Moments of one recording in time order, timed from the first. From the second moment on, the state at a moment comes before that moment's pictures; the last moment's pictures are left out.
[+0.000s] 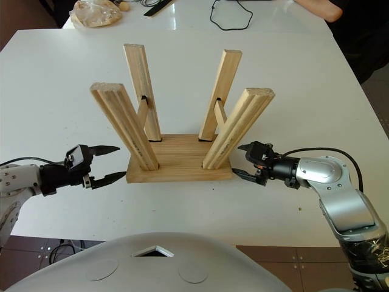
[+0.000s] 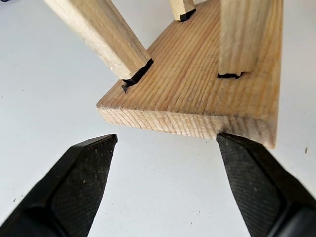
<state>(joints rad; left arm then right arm) 0.32 0.86 0.14 -0.45 -0.42 0.29 -1.01 0.25 -0.90 0.00 -0.53 0.22 0.48 0.96</state>
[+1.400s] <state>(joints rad) 0.21 0.82 0.09 -0.05 -0.14 0.02 -0.89 0.35 -0.96 -0.03 -0.41 0.15 0.32 1.02</state>
